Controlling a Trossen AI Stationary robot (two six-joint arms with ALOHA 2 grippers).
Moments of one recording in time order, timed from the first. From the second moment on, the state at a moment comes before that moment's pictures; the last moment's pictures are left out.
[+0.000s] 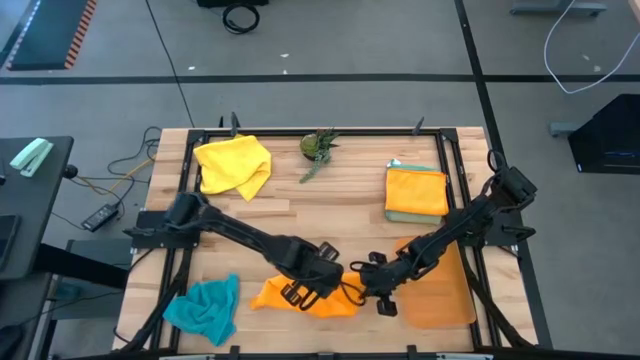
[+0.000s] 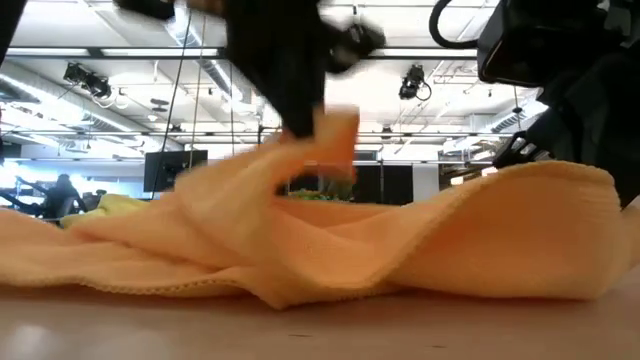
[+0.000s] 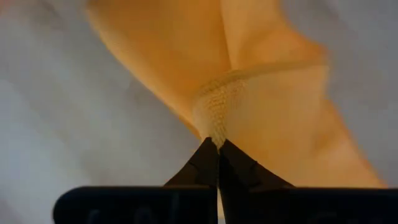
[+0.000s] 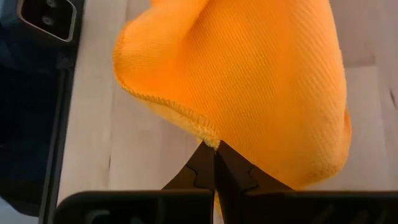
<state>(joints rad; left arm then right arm) -0.37 2.06 1.73 -0.89 -0.05 0.39 0.55 1.68 0.80 -0.04 0.00 0.62</state>
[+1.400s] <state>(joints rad) -0.29 0.83 0.66 0.28 -0.94 0.30 0.04 1.17 1.17 -0.47 0.37 -0.03</state>
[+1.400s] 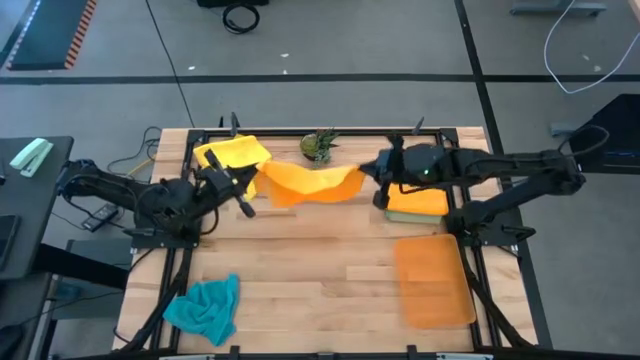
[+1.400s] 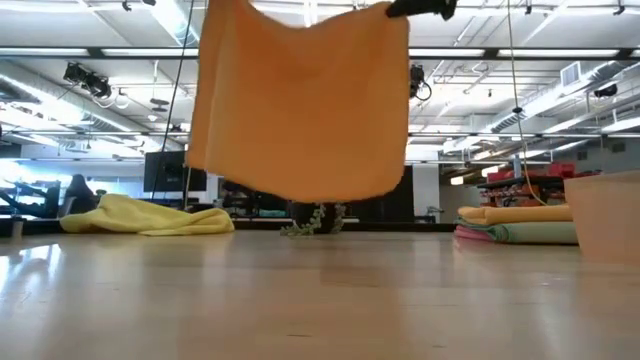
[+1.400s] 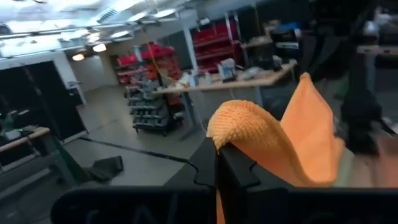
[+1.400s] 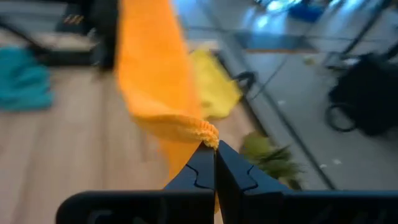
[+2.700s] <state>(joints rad) -0.74 1.17 0.51 0.03 -0.05 -0.80 0.56 1.63 0.84 -0.09 0.20 0.48</state>
